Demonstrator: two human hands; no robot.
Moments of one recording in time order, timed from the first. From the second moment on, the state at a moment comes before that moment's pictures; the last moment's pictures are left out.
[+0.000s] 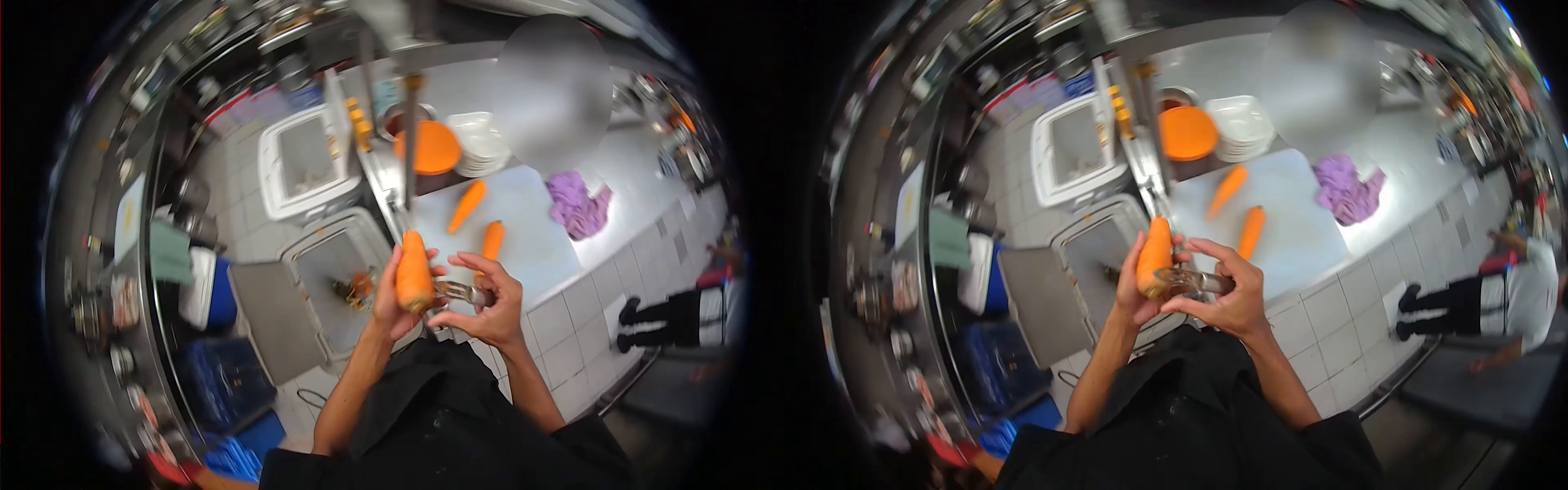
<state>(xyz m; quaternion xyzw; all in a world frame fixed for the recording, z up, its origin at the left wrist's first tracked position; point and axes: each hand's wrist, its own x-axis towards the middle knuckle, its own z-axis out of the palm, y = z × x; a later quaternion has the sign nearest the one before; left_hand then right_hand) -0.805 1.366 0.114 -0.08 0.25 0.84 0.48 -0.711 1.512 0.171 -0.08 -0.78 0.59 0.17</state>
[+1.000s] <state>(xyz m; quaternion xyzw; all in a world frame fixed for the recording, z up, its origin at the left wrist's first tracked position) -0.746 1.142 -0.057 -0.30 0.04 0.92 0.24 -0.760 1.292 0.042 0.17 -0.96 0.23 -0.05</state>
